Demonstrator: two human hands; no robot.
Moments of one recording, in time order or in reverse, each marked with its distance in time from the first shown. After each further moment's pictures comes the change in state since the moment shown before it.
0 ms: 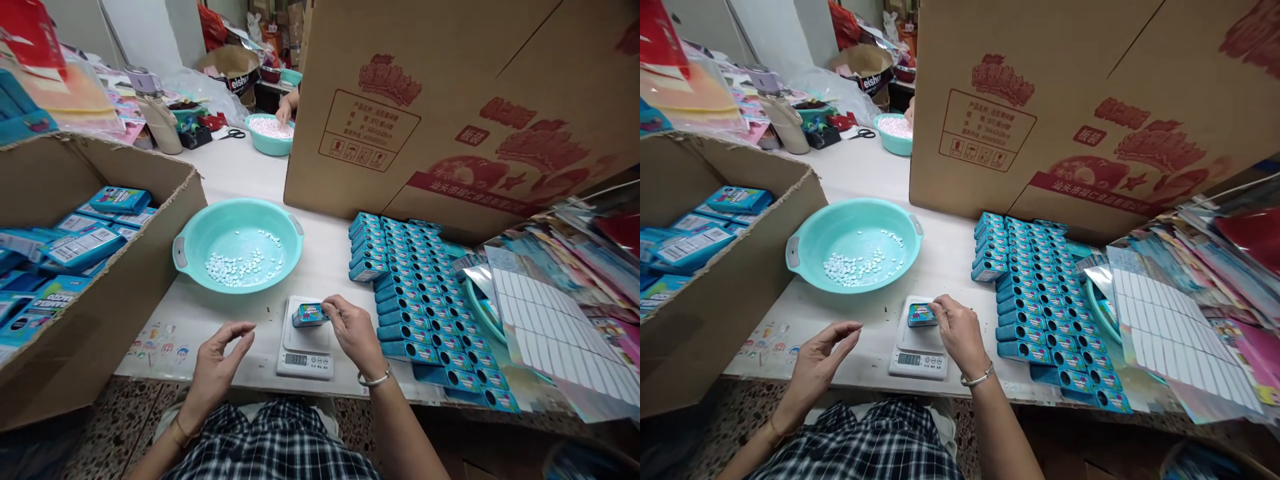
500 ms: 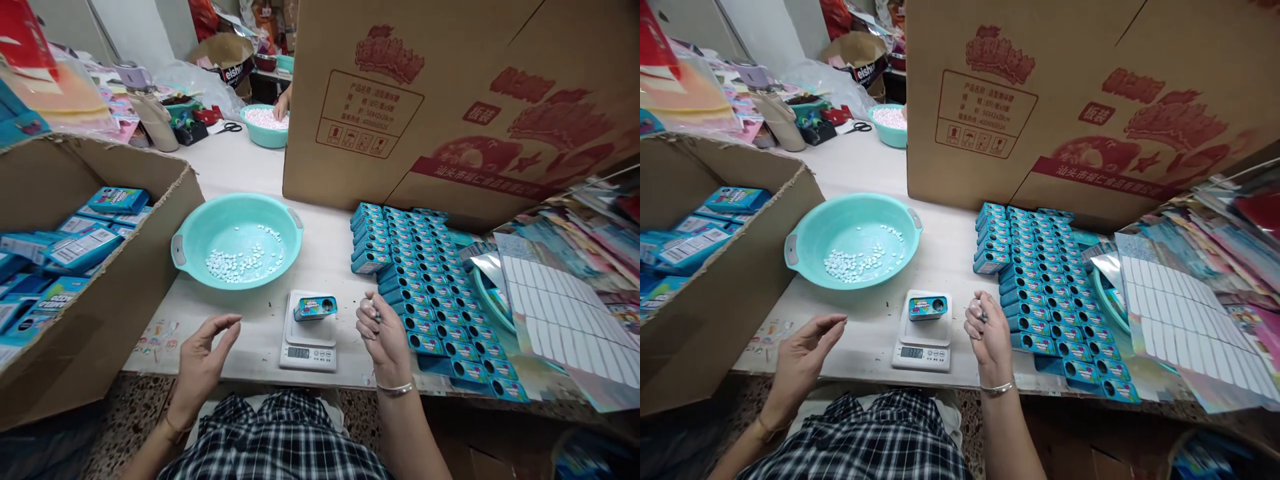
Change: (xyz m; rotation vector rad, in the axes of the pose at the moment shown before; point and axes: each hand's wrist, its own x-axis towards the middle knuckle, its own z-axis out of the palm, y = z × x) left_hand 0.002 0.005 -0.015 0.068 0.121 0.041; right_hand -0.016 0.042 -0.009 1.492 0.270 0.463
